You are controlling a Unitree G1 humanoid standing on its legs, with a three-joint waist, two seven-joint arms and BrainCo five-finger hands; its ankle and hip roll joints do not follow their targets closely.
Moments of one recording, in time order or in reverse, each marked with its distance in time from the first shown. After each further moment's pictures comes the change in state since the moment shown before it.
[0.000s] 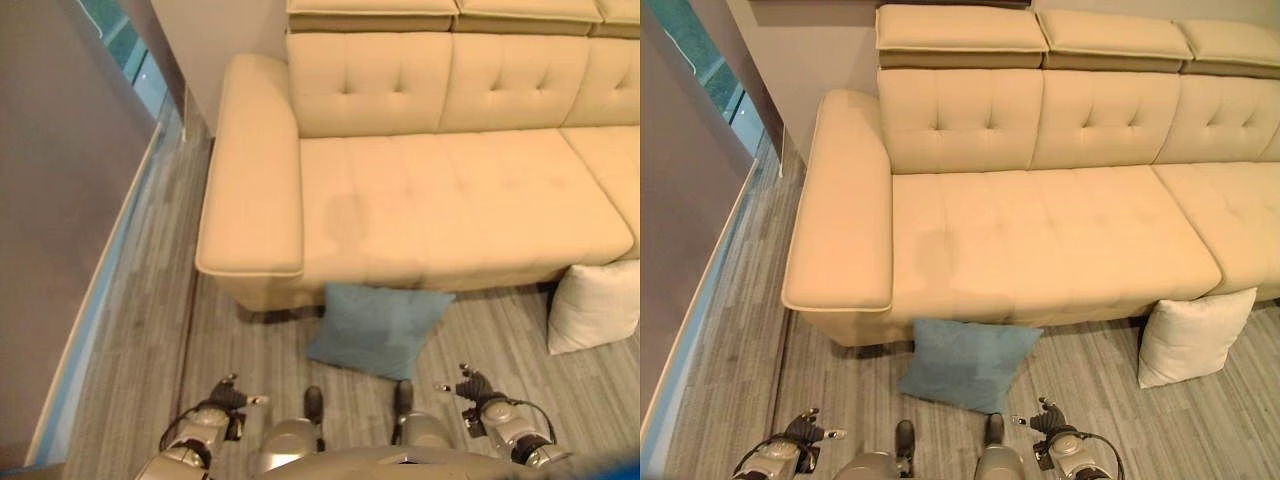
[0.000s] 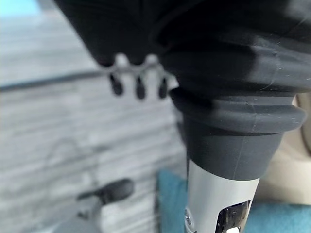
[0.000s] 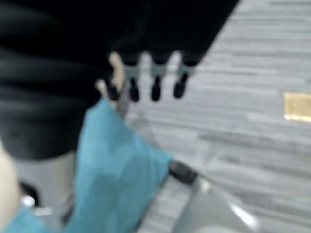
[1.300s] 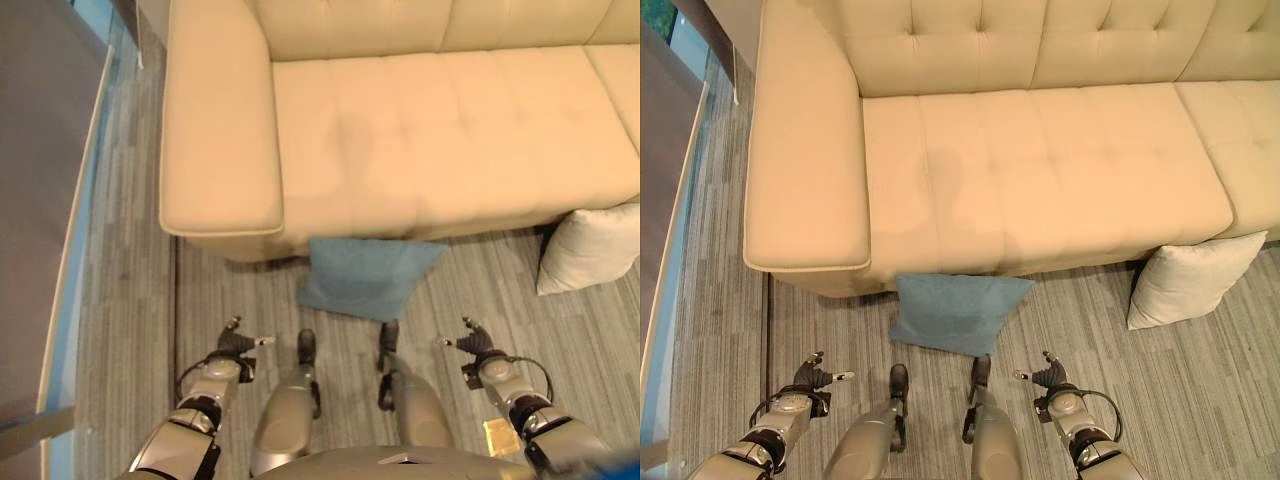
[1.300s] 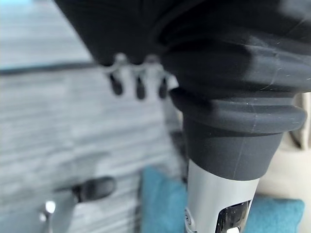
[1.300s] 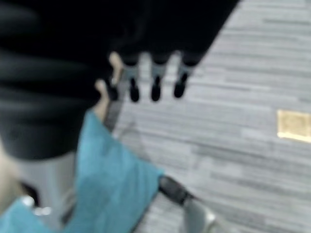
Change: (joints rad) left arm -0.188 0.015 -0.040 -0.083 -0.158 -0.047 0.105; right arm -0.143 -0.035 0.023 -0.043 0.033 -0.017 -0.068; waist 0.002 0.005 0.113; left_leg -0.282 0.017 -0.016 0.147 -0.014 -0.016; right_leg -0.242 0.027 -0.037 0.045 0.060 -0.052
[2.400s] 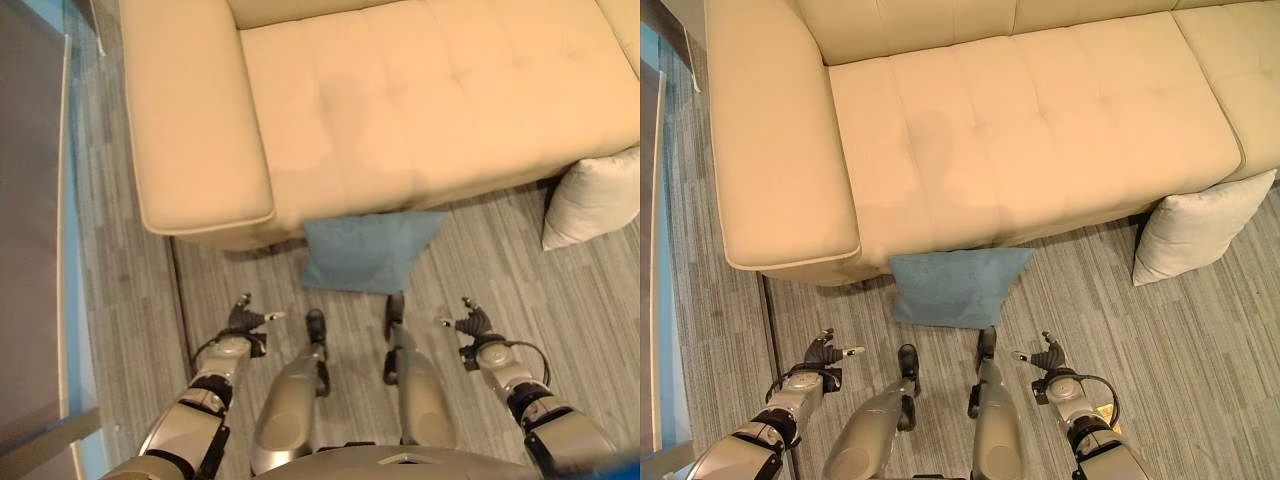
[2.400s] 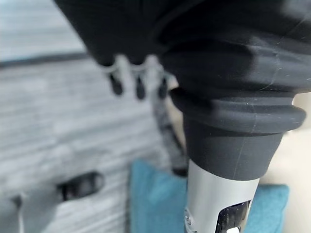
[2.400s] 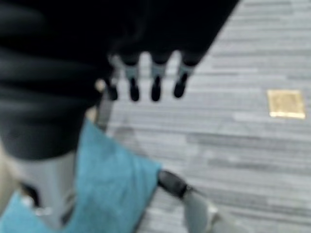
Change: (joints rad) left arm -0.072 -0.017 -0.001 -0.009 -0.040 -0.006 0.006; right arm -0.037 -0.010 -0.010 -0.038 0.017 -0.020 -0.029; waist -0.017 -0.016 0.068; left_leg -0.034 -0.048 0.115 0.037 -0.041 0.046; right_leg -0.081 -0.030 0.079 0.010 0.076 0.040
